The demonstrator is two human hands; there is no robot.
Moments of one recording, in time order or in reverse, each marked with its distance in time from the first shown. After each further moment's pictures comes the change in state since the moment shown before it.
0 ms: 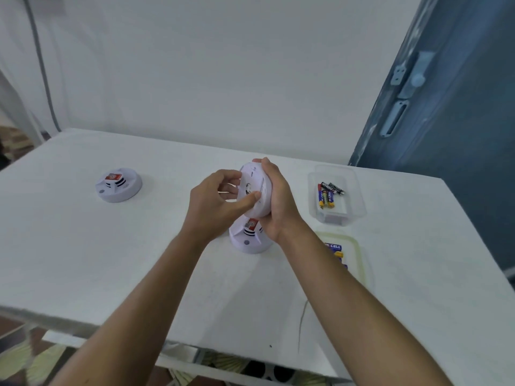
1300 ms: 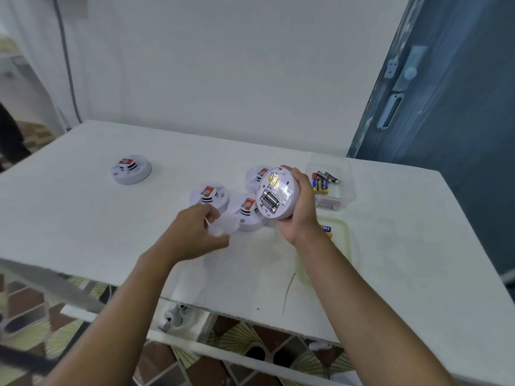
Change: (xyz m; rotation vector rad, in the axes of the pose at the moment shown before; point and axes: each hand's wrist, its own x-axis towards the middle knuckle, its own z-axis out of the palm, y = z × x) left_hand -0.069 -0.035 -0.030 0.500 -0.337 -0.122; right_hand -0.041 0.007 -0.056 0.138 0.076 -0.052
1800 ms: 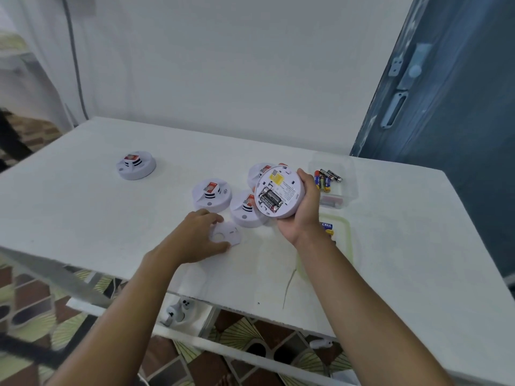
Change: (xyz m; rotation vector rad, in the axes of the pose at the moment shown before) left_hand -0.002 -0.009 0.011 0.242 -0.134 0.021; right_hand -0.006 0.009 -0.002 0.176 -0.090 0.035
